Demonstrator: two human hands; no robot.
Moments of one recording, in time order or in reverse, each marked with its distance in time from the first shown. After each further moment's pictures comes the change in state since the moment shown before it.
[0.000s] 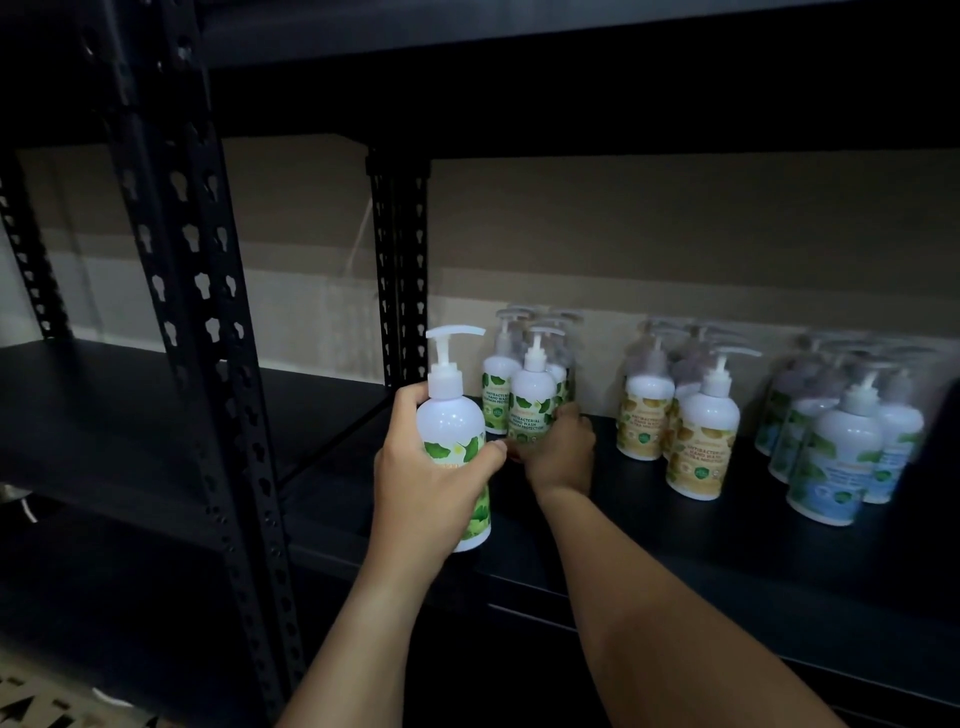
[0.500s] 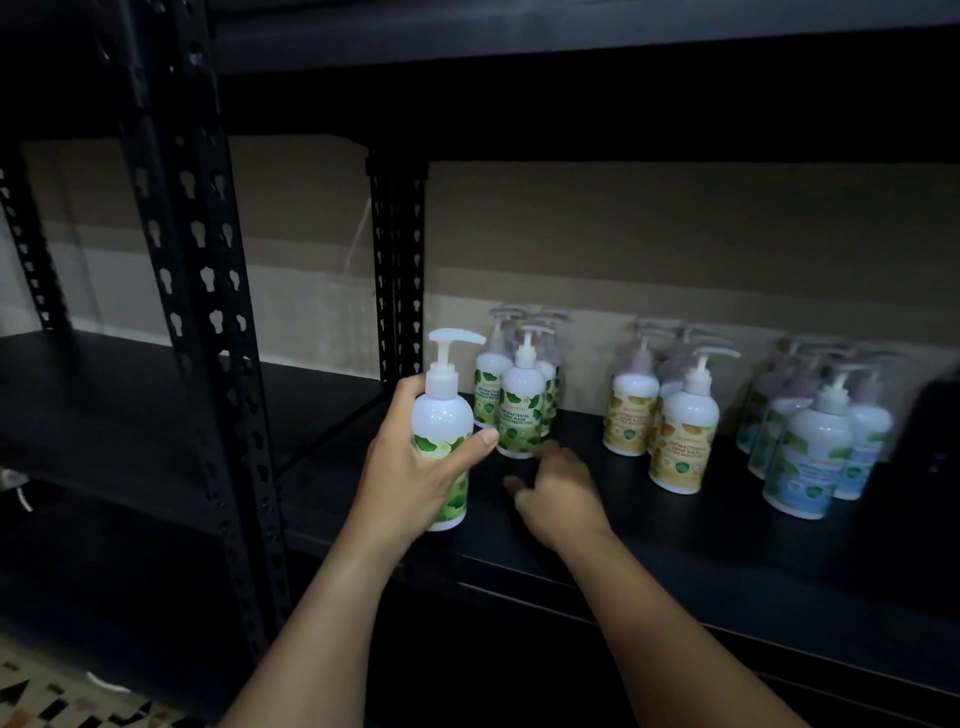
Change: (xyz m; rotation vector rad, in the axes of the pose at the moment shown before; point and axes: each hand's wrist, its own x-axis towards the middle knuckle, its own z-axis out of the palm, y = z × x) left_hand 0.007 -0.013 -0.013 -0.027 -0.200 0.031; right_hand -0.048 0.012 -0.043 -0.420 -0.322 -0.139
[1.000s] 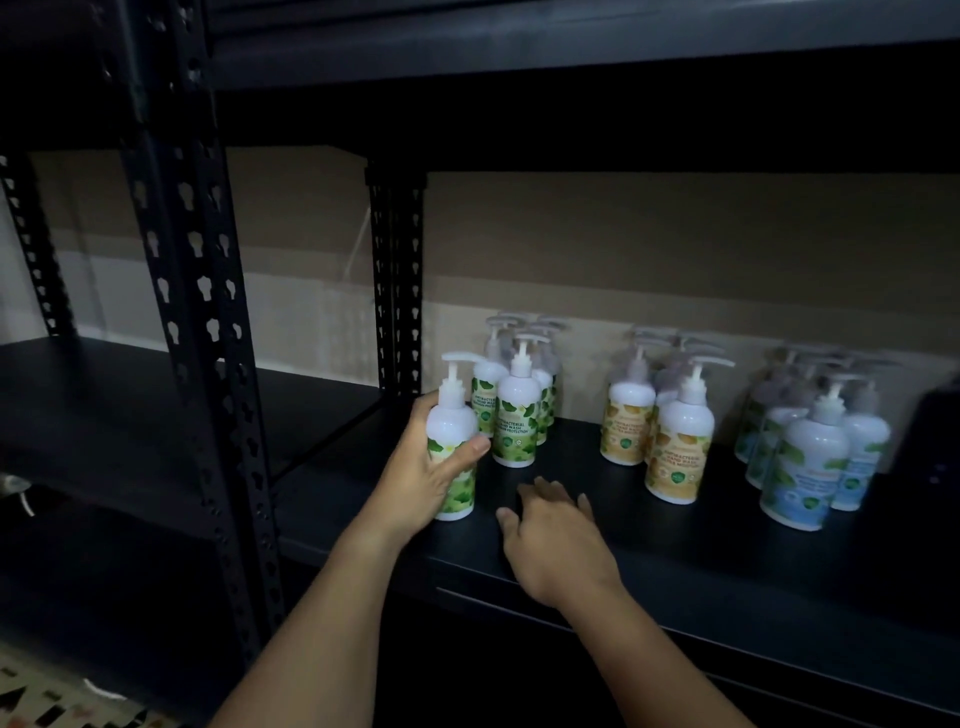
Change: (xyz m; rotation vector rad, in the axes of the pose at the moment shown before) left_hand 0.026 -0.049 0.011 -0.020 -0.146 -0.082; right_hand -0.036 0.005 -0.003 -0.297 -0.115 -0.146
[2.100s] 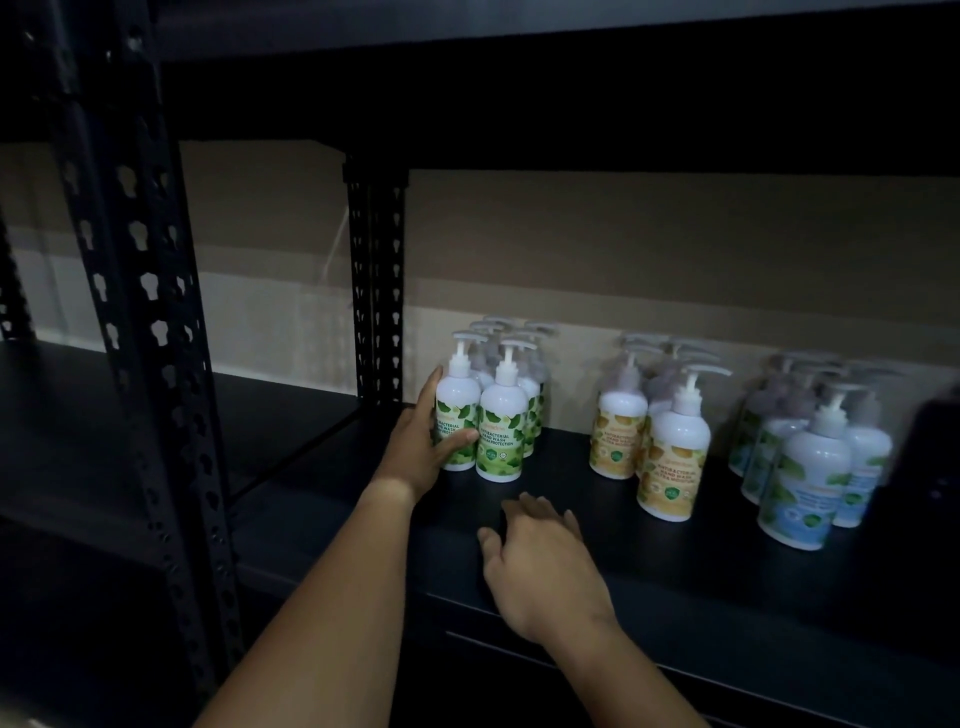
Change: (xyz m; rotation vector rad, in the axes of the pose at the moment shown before) left_hand 0.092 -0.080 0.007 0.127 -0.038 -0.066; right_hand 0.003 0.002 0.003 0.016 0.037 -0.002
